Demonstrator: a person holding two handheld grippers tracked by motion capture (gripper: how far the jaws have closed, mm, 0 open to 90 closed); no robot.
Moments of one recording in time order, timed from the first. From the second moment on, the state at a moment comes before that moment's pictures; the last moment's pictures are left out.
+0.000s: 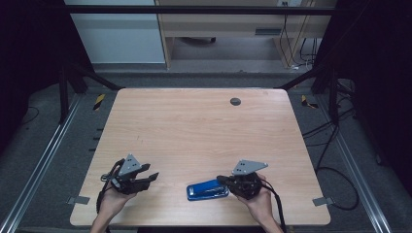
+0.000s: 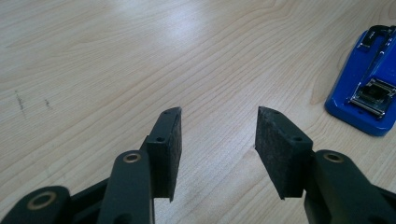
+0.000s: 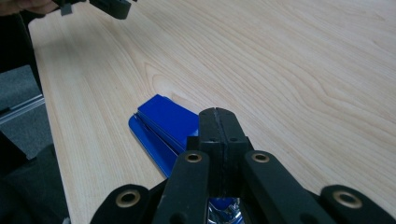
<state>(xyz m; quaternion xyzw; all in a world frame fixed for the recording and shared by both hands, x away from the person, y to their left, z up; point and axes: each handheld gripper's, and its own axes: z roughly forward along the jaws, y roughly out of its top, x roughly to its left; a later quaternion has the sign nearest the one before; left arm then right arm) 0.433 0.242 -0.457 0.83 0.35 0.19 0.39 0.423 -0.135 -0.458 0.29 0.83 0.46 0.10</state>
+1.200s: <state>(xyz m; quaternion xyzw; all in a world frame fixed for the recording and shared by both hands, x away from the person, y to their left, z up) 0.433 0.242 -0.457 0.83 0.35 0.19 0.39 0.423 -0.142 -0.463 0.29 0.82 0.49 0.11</state>
